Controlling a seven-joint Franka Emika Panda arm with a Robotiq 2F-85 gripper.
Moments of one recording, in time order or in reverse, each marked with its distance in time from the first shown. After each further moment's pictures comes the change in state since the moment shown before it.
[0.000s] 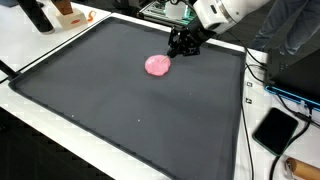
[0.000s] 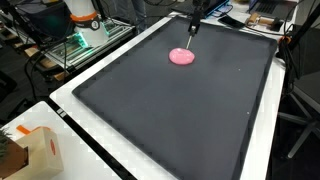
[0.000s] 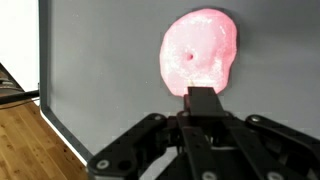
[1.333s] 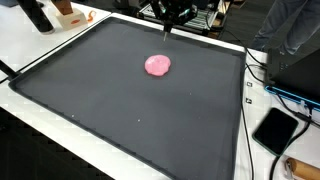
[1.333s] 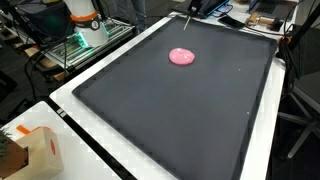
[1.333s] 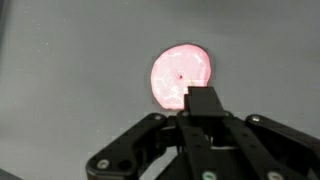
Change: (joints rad) arm -0.180 -0.132 -0.002 0.139 0.492 -0.176 -0.517
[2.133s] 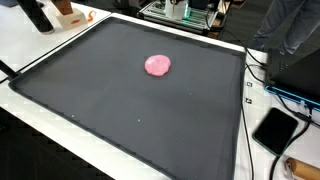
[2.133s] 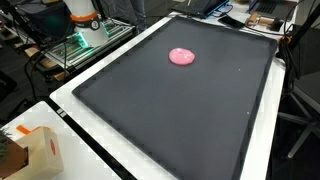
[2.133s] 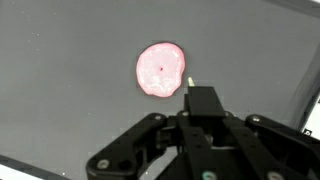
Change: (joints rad) arm -0.040 -0.124 0.000 0.064 0.154 -0.101 -0.157
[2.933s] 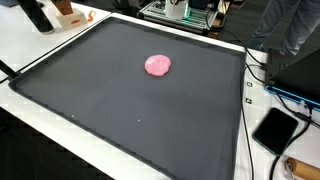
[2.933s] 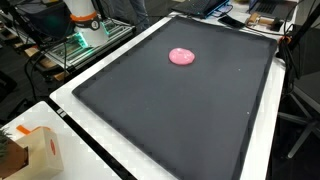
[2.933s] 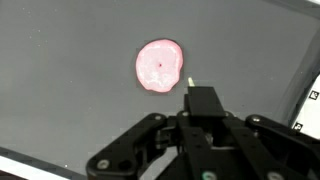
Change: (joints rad) arm -0.007 -0.031 0.000 0.000 0.015 -0.002 -0.016
